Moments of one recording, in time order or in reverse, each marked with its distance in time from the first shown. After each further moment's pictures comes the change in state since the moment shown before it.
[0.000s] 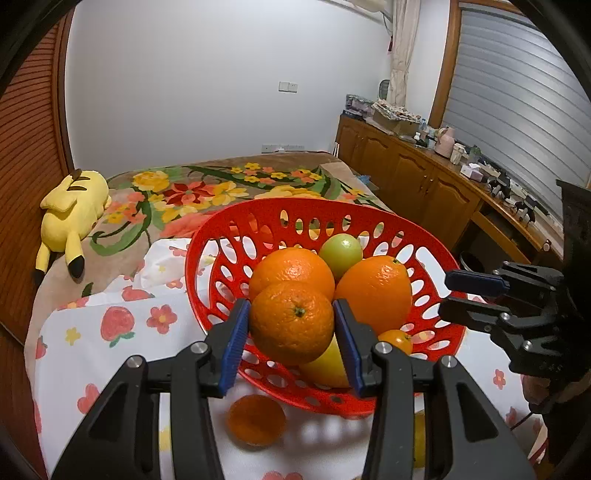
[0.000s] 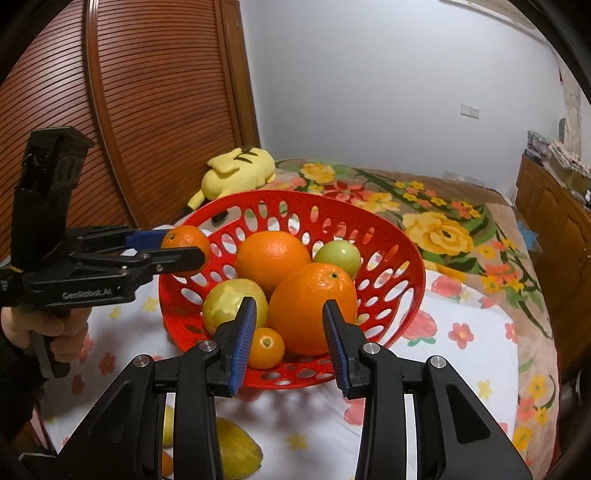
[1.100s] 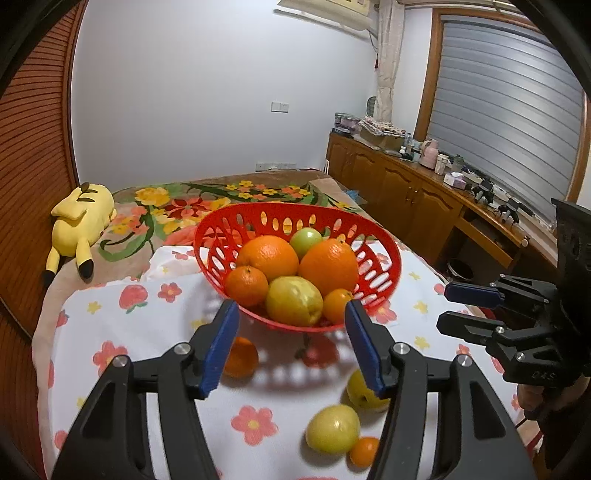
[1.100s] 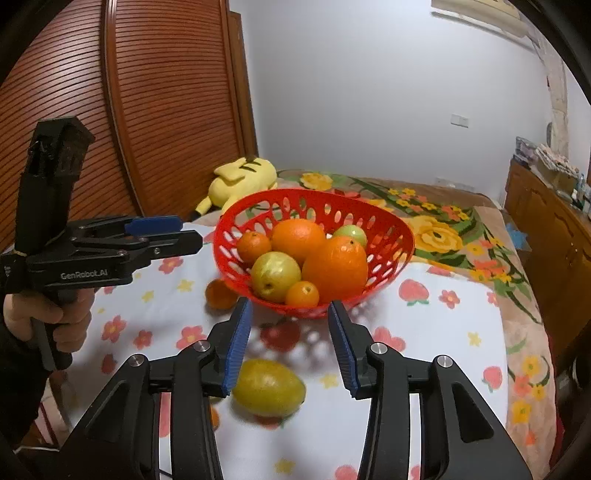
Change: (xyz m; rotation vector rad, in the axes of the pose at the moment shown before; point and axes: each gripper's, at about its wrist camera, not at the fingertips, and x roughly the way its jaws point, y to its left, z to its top) left arm -0.086 -0.027 -0.044 0.018 -0.080 -0.017; right arm -0.067 0.042 -0.040 0.007 -0.050 -0.031
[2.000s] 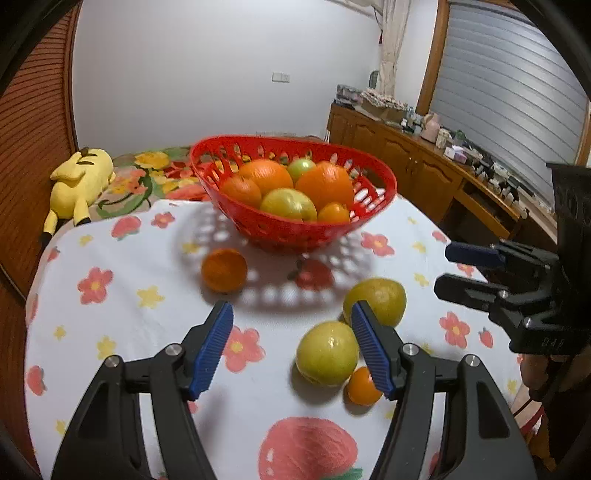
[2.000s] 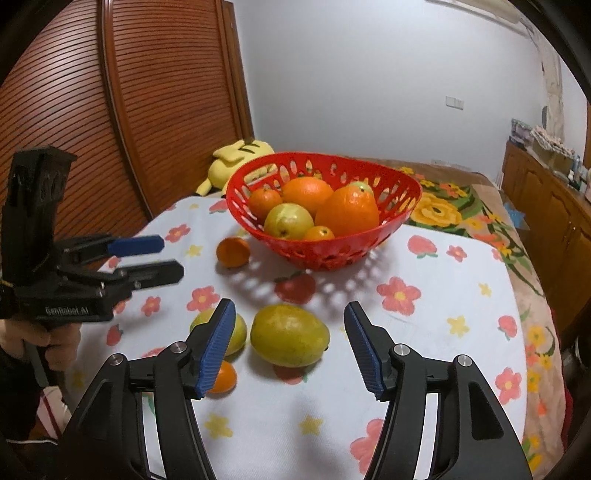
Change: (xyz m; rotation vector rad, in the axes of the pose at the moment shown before) left arm 0.006 -0.010 -0.067 -0.019 0.115 -0.005; right arm 0.004 0.015 -0.040 0.029 0.061 -0.011
